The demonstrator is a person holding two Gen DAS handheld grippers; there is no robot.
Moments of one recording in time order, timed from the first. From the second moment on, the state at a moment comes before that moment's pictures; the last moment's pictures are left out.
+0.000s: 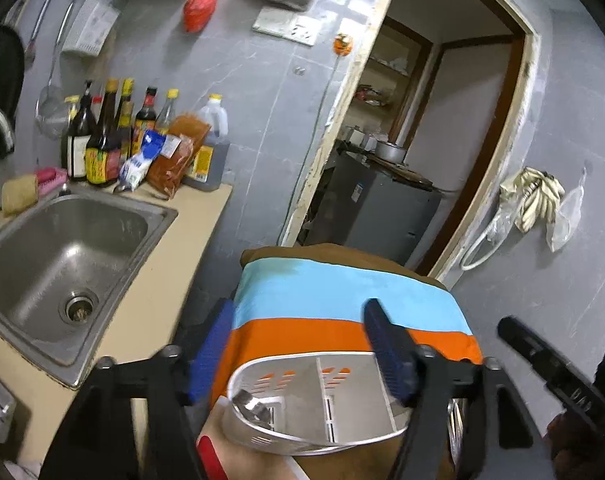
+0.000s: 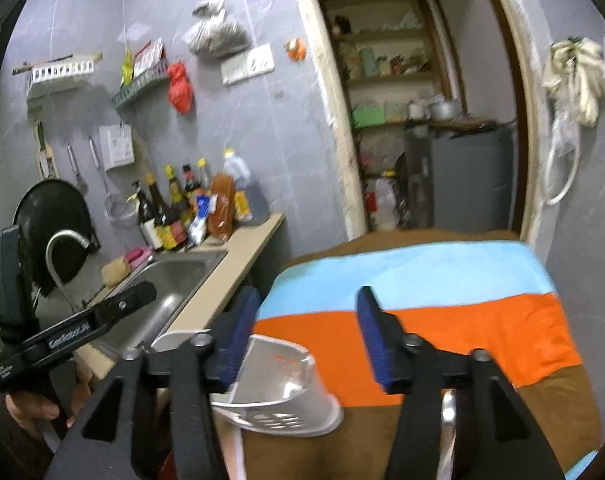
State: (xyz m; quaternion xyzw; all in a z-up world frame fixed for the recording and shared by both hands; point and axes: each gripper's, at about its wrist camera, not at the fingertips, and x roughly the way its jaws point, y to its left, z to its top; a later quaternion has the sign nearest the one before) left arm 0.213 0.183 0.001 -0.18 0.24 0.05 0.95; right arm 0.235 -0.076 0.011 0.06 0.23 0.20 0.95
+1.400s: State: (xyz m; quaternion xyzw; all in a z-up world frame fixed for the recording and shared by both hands) left arm 0.222 -0.055 -0.007 -0.01 0.22 -0.02 0.98; right arm 0.218 -0.297 0.003 0.01 0.23 0.03 0.97
